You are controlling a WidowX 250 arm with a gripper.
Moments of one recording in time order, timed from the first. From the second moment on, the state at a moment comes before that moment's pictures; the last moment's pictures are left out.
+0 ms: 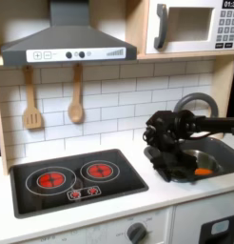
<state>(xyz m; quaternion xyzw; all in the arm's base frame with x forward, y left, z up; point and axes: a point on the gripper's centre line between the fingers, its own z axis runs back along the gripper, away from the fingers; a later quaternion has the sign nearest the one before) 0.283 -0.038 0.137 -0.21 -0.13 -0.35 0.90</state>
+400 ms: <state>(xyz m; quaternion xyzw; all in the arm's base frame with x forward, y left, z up) 0.287 -0.039 0.141 -0.20 -0.17 -0.33 0.91</state>
